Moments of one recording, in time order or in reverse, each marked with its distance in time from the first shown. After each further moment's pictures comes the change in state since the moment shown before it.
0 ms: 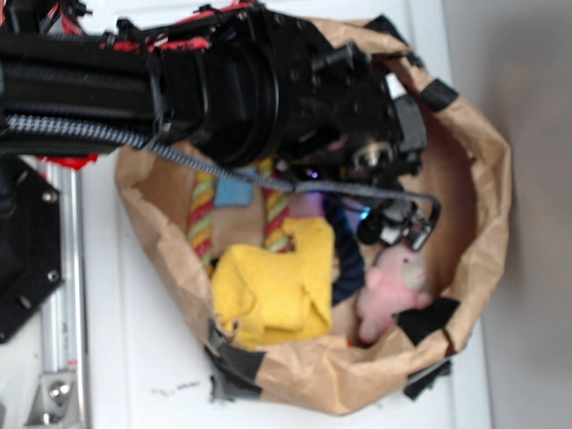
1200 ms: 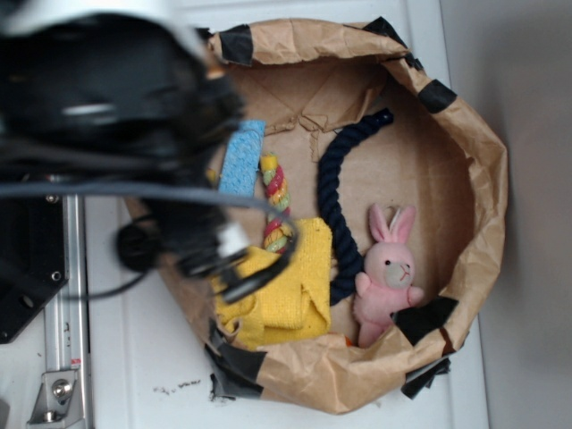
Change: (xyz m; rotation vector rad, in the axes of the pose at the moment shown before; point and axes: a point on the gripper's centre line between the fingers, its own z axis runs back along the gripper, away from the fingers) arm -0.056 0.043 0.156 0.130 -0.092 -0.444
